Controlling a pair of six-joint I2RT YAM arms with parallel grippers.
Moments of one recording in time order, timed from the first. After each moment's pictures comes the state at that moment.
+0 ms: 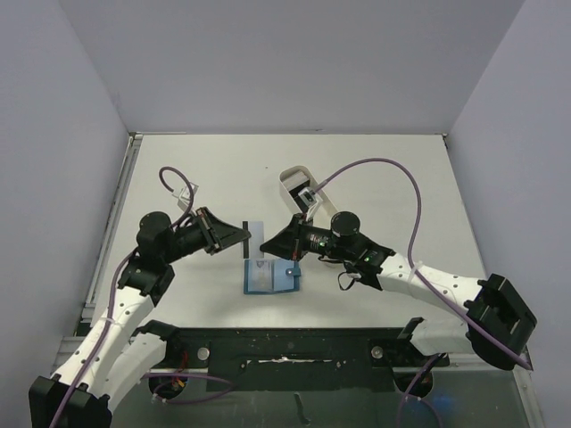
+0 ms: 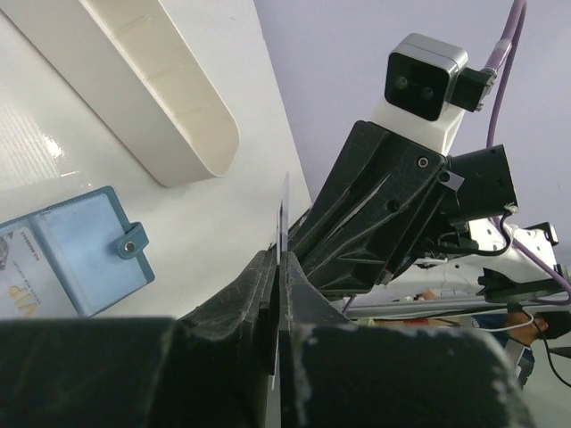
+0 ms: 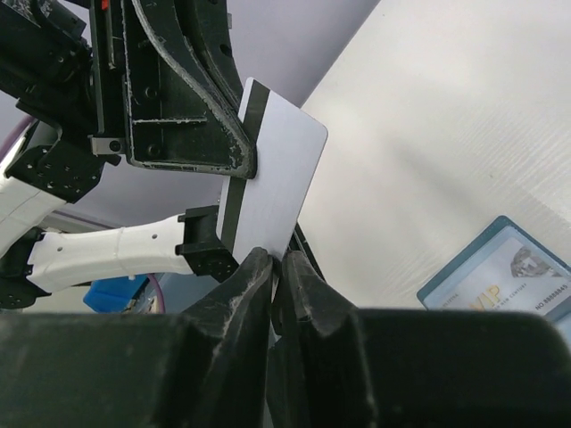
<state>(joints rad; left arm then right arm) -0.30 0.78 0.57 0.05 0.67 -1.05 0.84 1.25 0.70 0.44 -0.42 0.82</state>
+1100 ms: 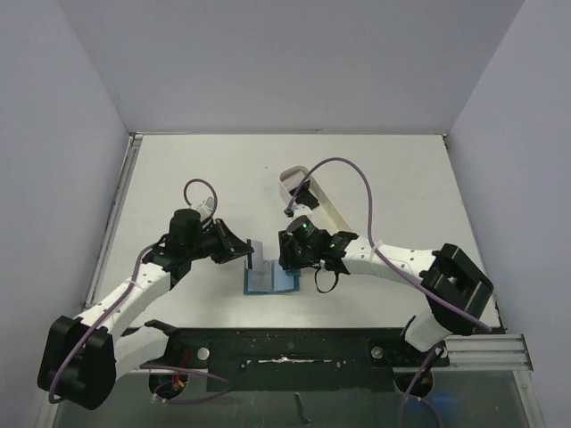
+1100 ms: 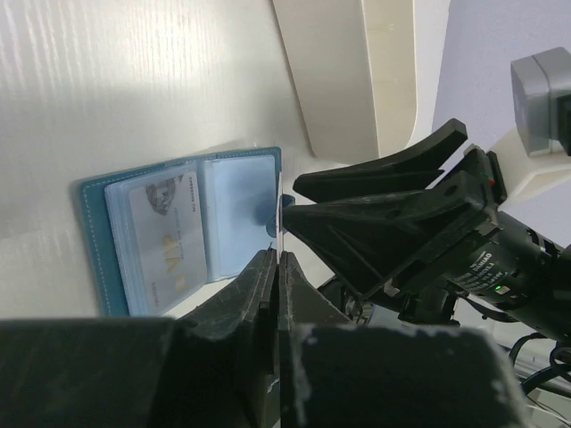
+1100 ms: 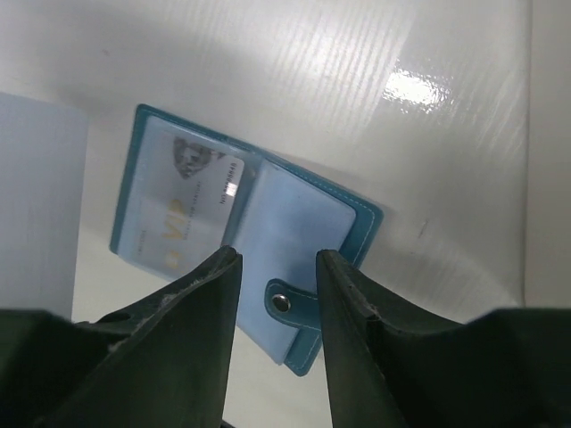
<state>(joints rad) -0.35 1.06 0.56 -0.11 0.48 -0.92 0.91 1.53 0.93 -0.24 0.09 0.60</state>
